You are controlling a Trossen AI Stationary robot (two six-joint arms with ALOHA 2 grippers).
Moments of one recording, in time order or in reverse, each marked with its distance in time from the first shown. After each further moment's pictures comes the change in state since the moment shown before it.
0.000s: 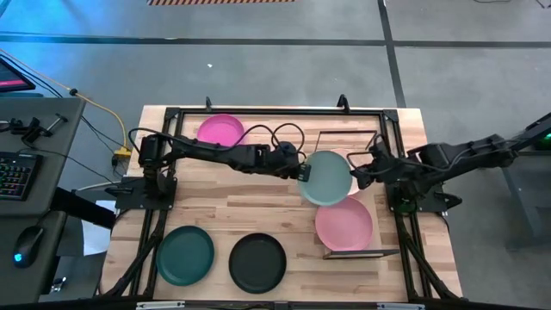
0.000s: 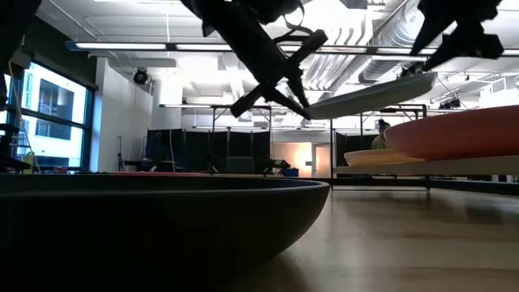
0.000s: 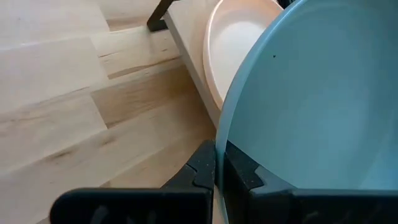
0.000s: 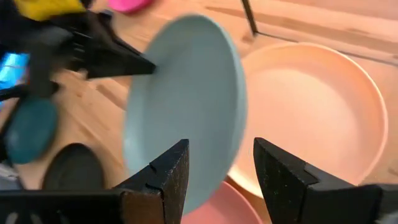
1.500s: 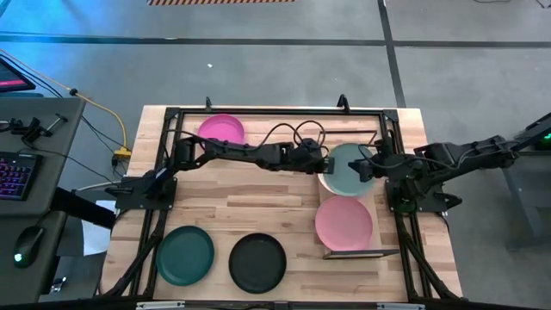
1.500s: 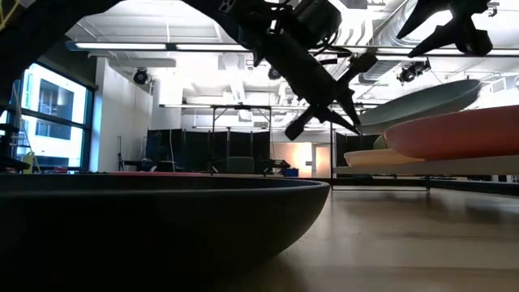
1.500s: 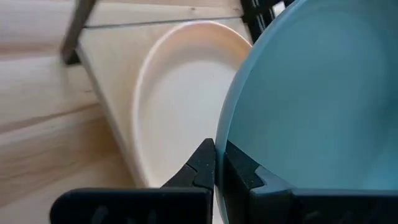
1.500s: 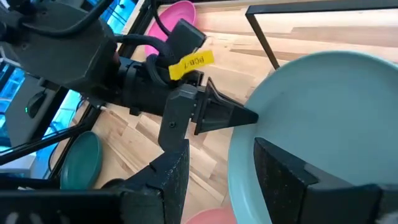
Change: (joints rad) left arm 0.043 0.314 0.333 0.091 0.015 -0.052; right arm -0.001 -0.075 -0.026 0.144 0.105 -0.002
